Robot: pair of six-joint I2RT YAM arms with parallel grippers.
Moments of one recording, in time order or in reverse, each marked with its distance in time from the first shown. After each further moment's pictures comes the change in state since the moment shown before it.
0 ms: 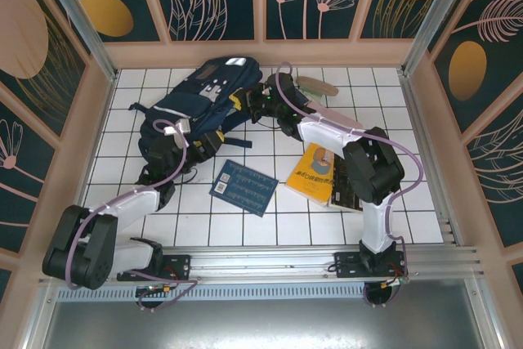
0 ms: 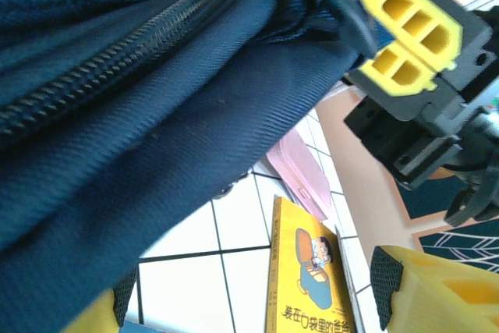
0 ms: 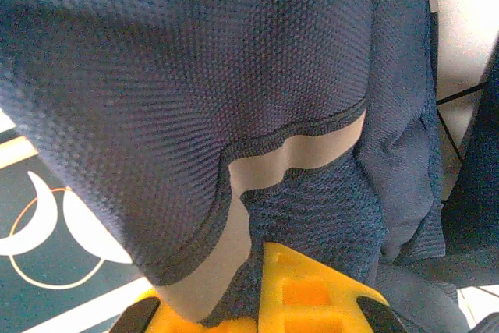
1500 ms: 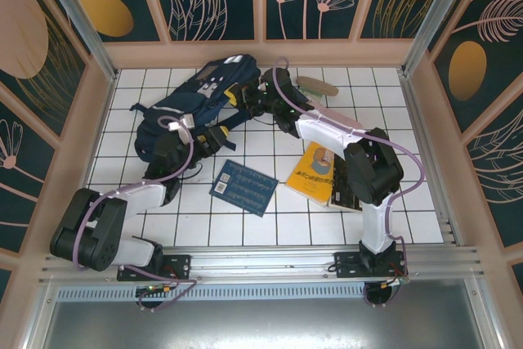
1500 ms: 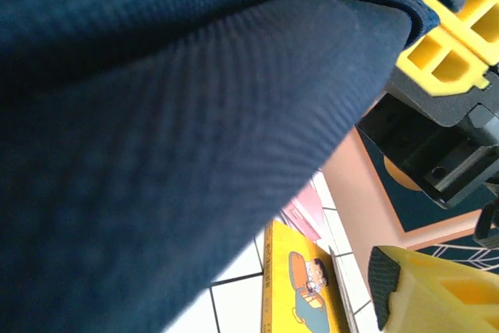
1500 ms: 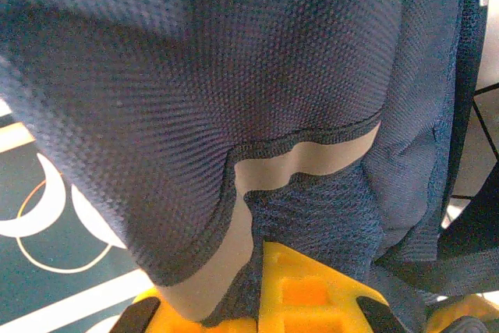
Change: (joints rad) left arm -0.027 0.160 0.034 0.185 -0.030 -0.018; right arm 0.021 -0.003 0.066 -0.040 0.009 -0.016
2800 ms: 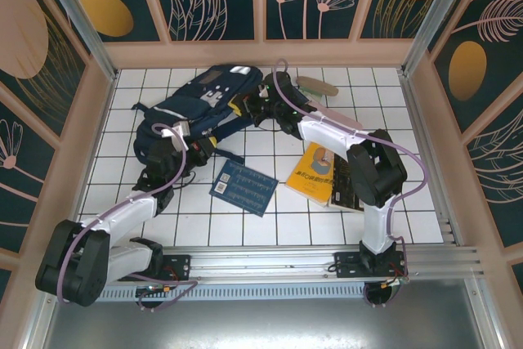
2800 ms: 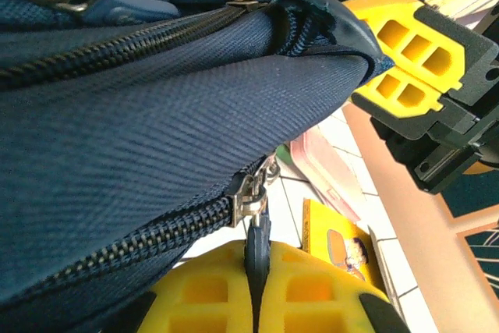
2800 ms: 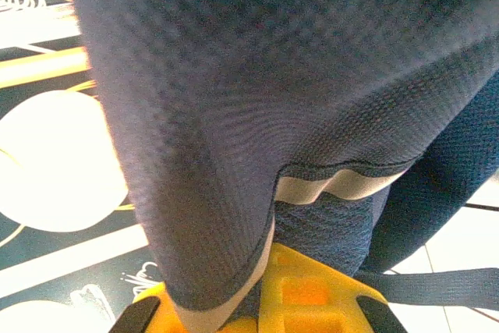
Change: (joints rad) left arm -0.003 -0.232 -0.051 -0.281 -0.070 0.129; right arm -0.016 -0.025 -0.042 -0.137 -0.040 -0.236
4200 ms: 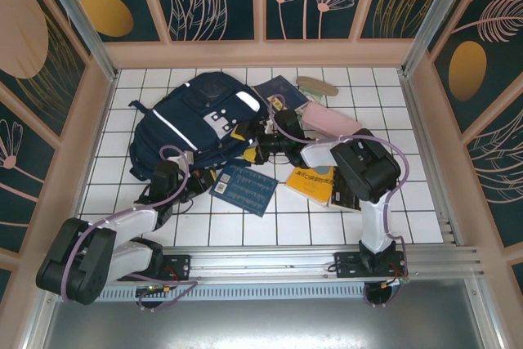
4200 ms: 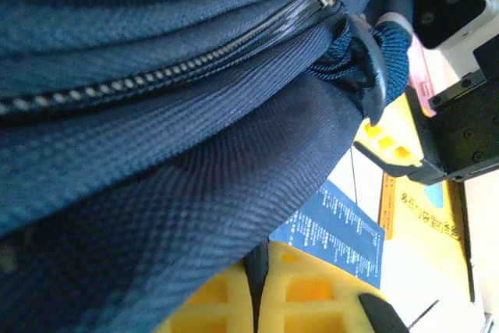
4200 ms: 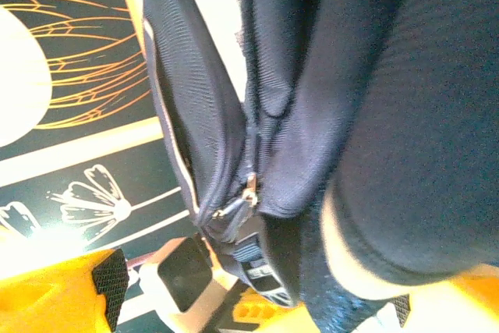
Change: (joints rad) left arm -0.002 0.014 -0.189 -0.086 0.075 -0.029; right arm 0.013 0.068 -0.410 0.473 -0.223 -0.024
